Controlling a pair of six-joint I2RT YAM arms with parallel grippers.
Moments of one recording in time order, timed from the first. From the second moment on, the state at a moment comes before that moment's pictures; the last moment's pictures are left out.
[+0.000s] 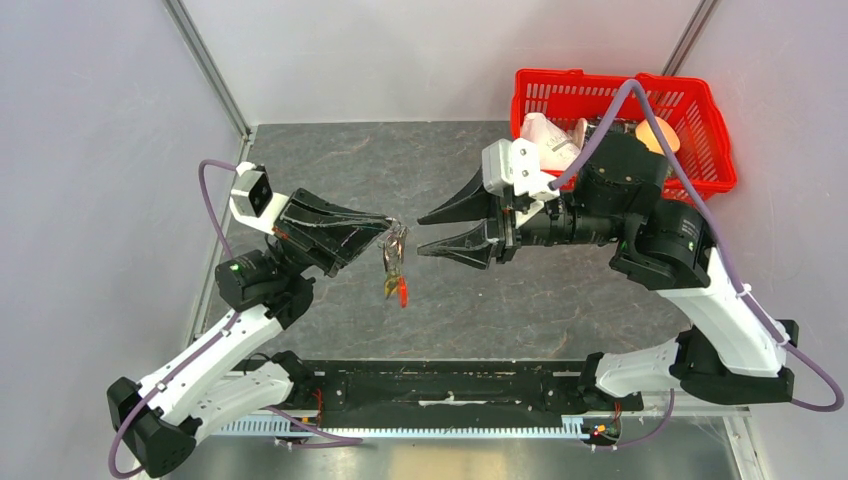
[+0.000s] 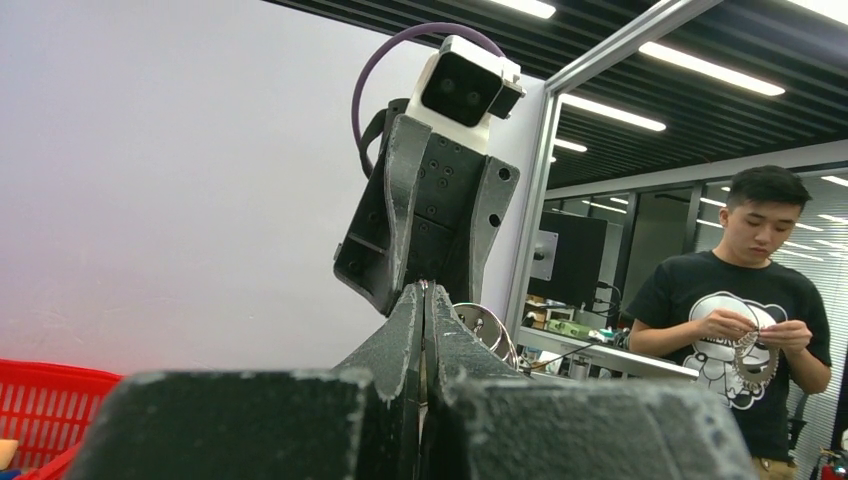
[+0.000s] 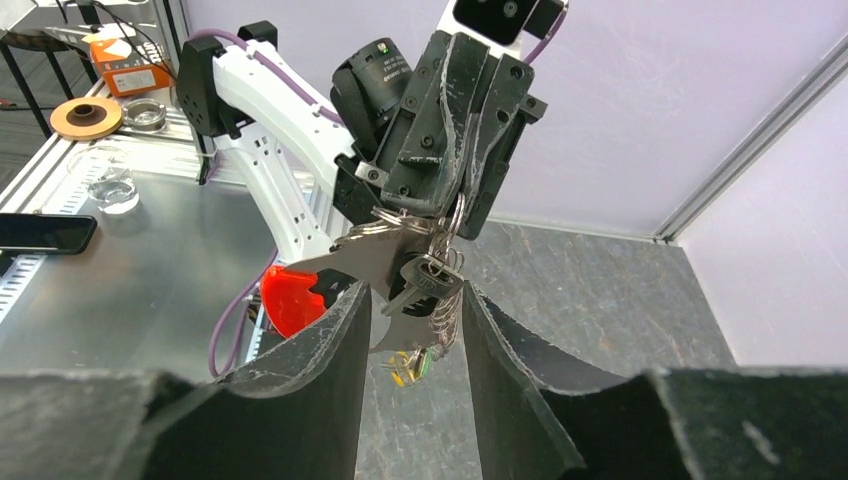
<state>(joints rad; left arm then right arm) -0.69 0.89 0.81 1.17 0.53 -1.03 1.10 1.29 1.99 -0.70 -0.46 -0.21</state>
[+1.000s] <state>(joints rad) -0.69 0.89 0.81 1.19 0.53 -1.07 1.10 1.36 2.06 -0.68 -0.44 -0.17</state>
